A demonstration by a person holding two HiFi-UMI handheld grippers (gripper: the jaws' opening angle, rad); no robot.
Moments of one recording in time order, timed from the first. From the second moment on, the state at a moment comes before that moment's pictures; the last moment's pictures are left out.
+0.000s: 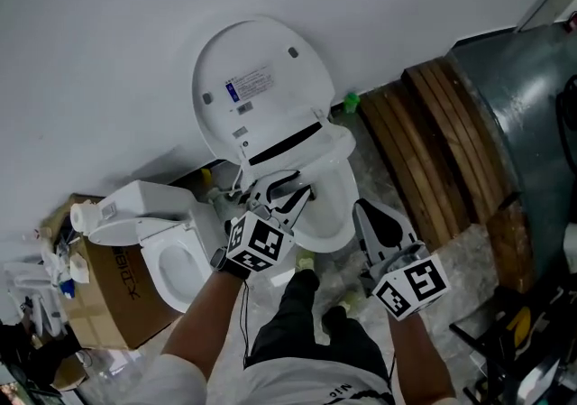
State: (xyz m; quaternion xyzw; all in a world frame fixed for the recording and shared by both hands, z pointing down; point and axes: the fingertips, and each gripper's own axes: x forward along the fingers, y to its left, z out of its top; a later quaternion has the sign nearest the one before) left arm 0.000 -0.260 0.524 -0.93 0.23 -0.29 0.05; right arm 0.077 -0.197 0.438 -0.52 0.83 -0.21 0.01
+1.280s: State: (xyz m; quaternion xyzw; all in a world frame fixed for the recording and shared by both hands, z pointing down) left arm 0.073 -0.049 0.781 -0.94 0.12 -0.31 -0.08; right arm 0.141 -0.121 0.646 -0.59 0.76 -0.26 -0.02
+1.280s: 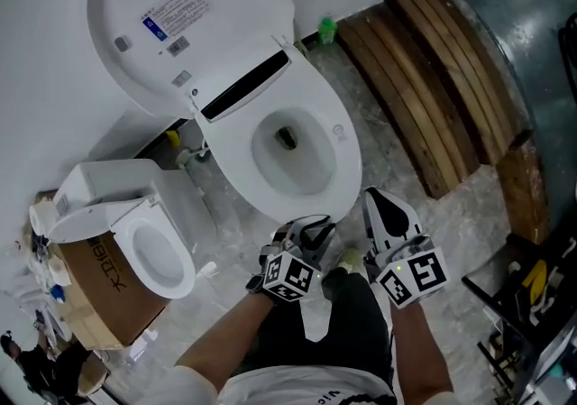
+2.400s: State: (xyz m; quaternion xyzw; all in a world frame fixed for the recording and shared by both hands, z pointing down) left arm 0.080 -0.035 0.981 -0.91 0.11 -0.38 -0.15; right arm 0.136 -0.102 0.792 -0.58 0.75 -0.30 -0.03
